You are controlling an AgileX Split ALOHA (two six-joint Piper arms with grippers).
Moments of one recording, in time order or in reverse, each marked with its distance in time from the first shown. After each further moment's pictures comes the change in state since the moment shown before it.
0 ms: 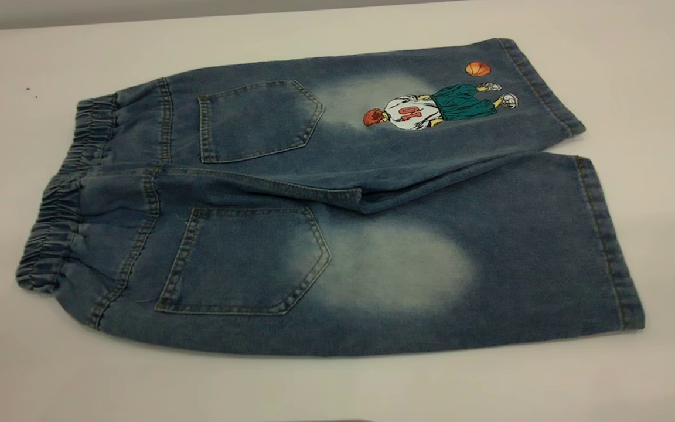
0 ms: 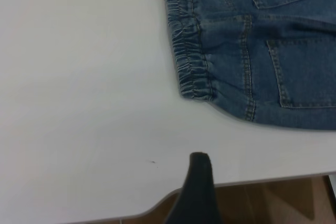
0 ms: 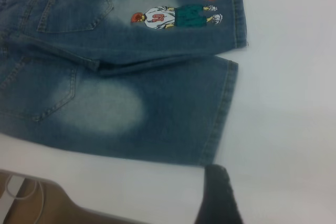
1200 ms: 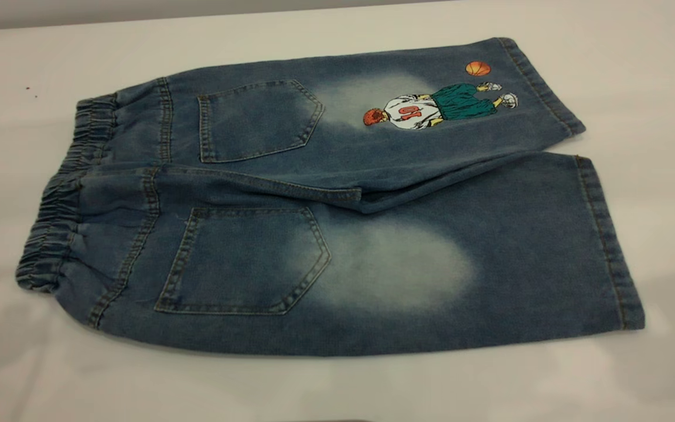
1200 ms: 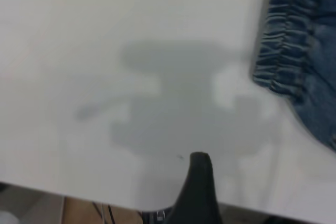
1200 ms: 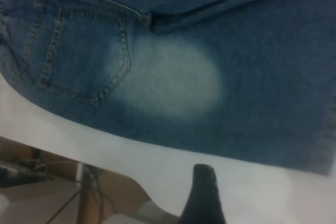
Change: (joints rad) left arm 0.000 1.236 -0.139 0.194 -0.502 -0.399; right arm 0.000 1.106 -0.062 0.501 -0.477 -0.373
